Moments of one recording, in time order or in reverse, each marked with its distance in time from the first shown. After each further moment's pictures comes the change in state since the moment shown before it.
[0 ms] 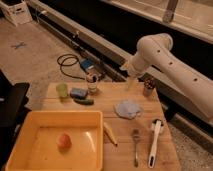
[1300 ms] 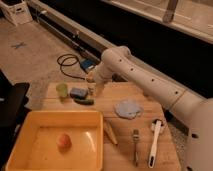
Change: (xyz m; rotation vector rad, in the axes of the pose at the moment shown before) arm -0.148 -0.006 0.111 -0.065 -0.216 -0.253
